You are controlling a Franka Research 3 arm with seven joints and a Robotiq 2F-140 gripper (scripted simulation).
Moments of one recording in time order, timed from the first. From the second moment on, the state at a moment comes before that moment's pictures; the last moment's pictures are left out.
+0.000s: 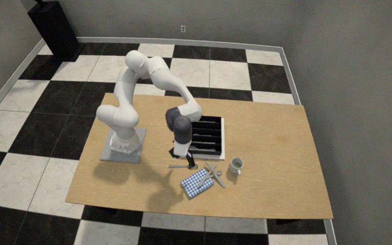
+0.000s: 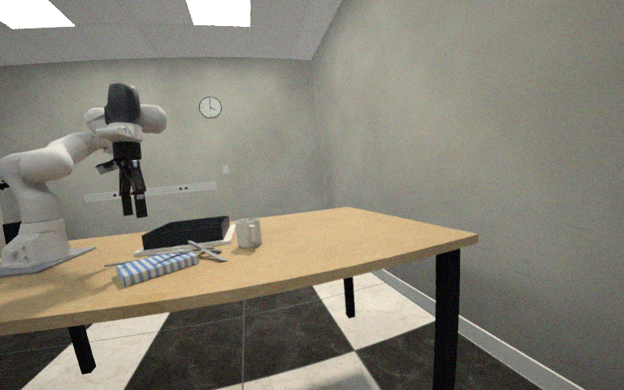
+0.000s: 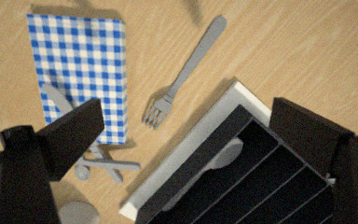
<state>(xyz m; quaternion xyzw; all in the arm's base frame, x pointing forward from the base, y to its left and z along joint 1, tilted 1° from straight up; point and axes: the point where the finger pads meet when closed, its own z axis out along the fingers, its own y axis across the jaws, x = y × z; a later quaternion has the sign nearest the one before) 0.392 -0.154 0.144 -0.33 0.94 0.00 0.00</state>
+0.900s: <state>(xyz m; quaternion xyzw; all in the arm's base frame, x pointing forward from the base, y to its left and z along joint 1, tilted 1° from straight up) 0.396 -0.153 0.137 -0.53 0.84 0.00 0.00</state>
